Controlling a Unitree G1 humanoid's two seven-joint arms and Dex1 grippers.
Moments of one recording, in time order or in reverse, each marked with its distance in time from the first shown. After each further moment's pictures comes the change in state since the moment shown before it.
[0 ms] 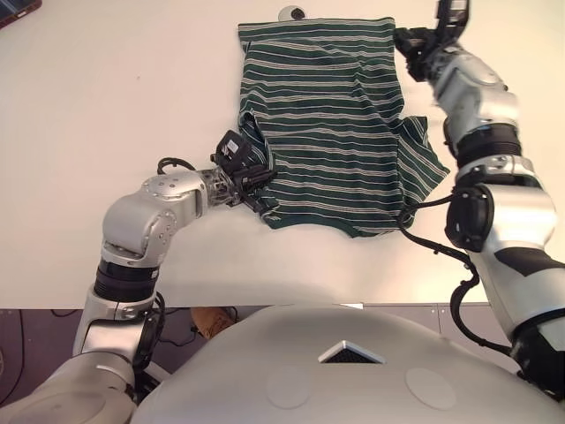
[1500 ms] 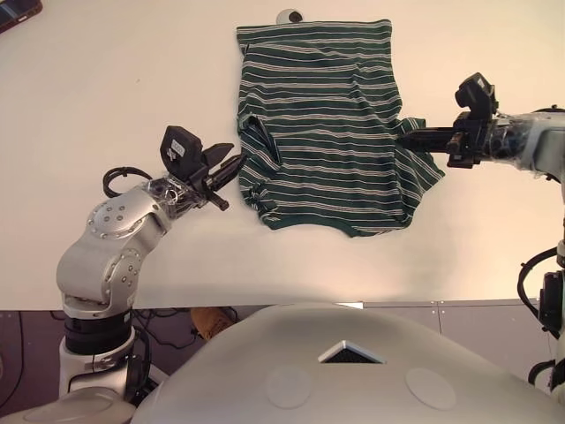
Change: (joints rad) left arm 0.224 0.027 0.256 -0.259 -0.035 -0.179 -0.007; right arm 0.363 -0.459 0.284 -0.863 0.345 0.728 0.567
